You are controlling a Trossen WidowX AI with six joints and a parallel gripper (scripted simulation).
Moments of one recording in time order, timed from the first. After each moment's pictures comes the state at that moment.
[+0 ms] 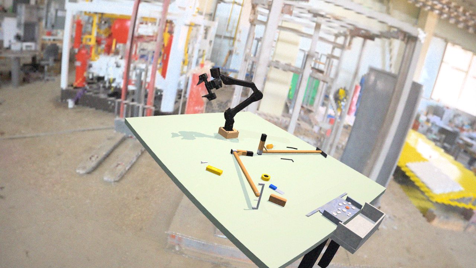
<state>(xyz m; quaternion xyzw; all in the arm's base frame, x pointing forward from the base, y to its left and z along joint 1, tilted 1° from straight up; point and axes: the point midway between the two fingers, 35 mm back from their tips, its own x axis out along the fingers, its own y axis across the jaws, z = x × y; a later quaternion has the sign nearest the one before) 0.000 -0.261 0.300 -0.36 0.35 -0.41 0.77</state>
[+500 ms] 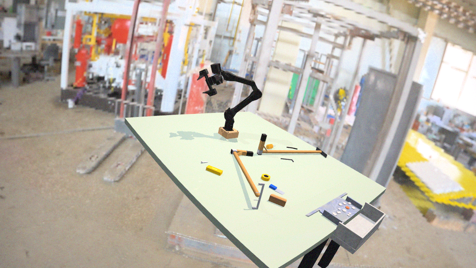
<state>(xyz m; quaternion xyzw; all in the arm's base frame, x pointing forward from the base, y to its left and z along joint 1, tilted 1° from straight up) -0.001 -0.261 0.331 -0.36 0.35 -0.41 0.77</state>
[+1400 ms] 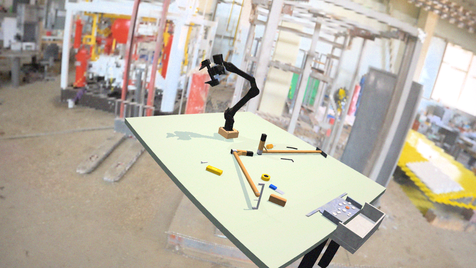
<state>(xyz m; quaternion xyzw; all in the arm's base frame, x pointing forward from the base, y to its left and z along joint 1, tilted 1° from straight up) -0.001 -0.259 0.398 -0.35 0.35 -0.41 0.77</state>
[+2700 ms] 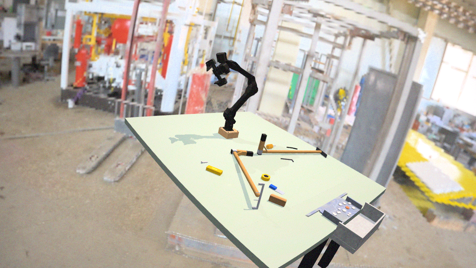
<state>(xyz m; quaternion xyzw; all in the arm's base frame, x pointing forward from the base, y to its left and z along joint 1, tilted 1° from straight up) 0.075 -0.244 0.415 -0.35 0.29 -0.32 0.83</state>
